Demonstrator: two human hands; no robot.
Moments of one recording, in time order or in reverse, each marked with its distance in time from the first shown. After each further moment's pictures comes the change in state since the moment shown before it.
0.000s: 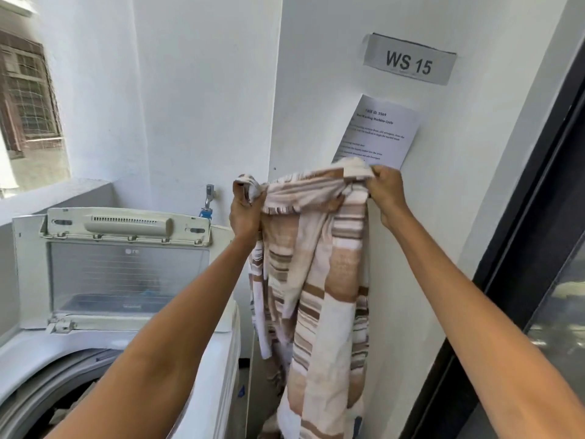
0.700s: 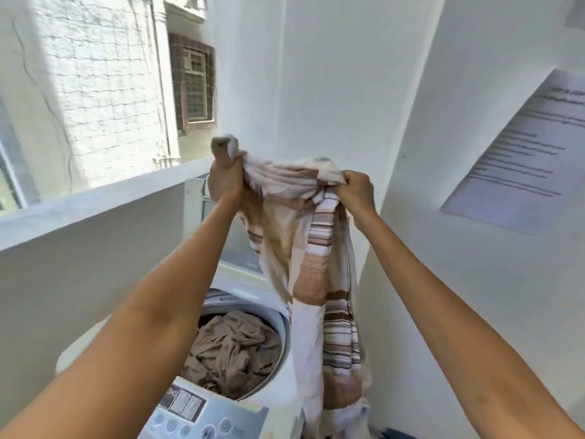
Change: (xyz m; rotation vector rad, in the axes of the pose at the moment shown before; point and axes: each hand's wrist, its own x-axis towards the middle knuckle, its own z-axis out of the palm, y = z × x) left_hand 0.051 0.022 -0.252 0.311 0.495 -0.040; right_hand -0.093 -0.065 0.236 0.023 -0.431 -0.125
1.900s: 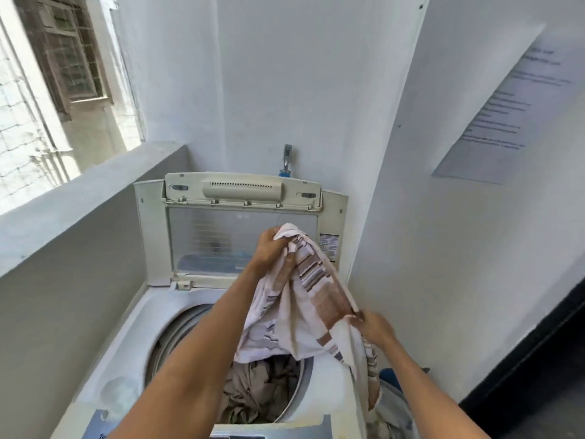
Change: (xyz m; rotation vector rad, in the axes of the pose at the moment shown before) left_hand -0.014 -0.159 0.072 -0.187 -0.937 0.048; right_hand -0.201 0.193 0.095 -0.512 -0.387 0.772
